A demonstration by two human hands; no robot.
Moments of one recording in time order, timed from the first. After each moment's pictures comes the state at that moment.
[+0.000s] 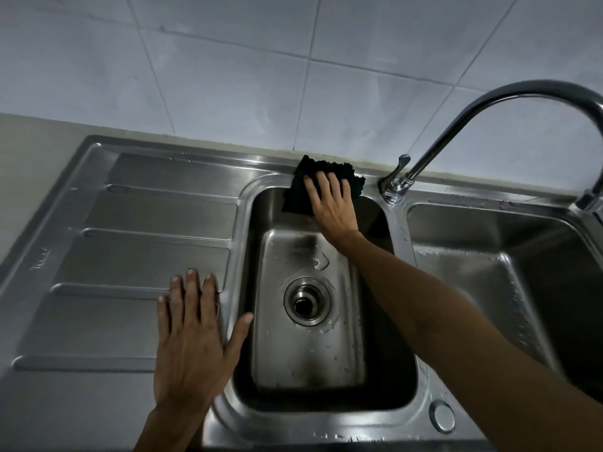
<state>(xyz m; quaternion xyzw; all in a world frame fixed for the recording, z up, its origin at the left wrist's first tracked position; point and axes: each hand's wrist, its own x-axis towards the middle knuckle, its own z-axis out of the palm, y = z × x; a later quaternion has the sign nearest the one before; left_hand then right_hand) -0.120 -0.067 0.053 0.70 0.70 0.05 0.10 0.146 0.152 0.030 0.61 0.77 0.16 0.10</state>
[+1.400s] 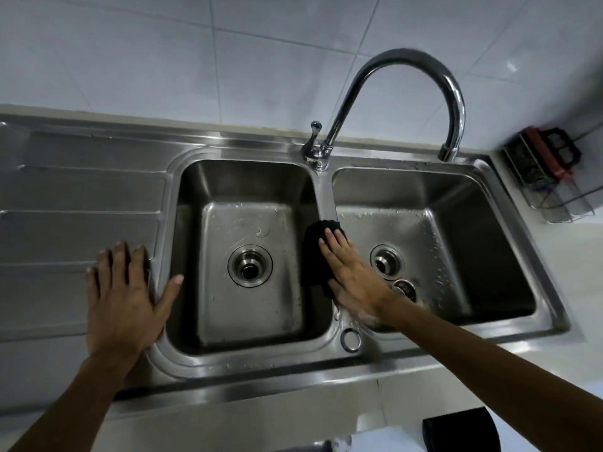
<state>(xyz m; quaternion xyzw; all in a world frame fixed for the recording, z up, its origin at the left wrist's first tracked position) -0.123 -0.068 0.054 0.71 0.70 0.08 0.09 0.274 -0.088 0.092 0.60 0.78 -0.16 0.06</state>
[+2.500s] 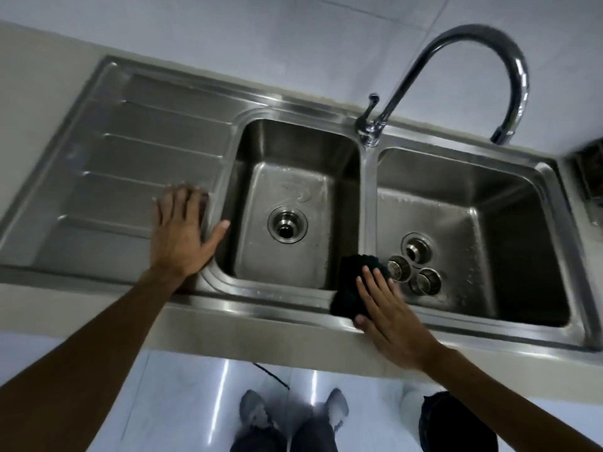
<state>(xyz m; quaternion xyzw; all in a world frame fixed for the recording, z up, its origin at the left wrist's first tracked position) -0.120 -0.093 0.074 0.71 0.69 0.10 0.10 0.290 -0.220 0.098 0.55 0.81 -0.19 0.10</state>
